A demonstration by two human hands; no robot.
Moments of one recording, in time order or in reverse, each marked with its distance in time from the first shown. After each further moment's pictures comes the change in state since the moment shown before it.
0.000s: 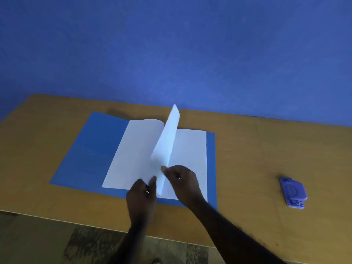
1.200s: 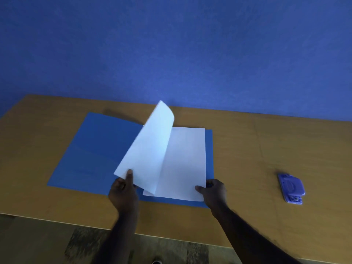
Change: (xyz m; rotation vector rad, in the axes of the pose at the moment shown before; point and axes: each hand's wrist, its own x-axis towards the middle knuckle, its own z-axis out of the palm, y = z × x) left_hand 0.023 -0.036 0.011 -0.777 0.226 -0.605; right_hand -0.003 0.099 -0.040 0.096 0.251 0.525
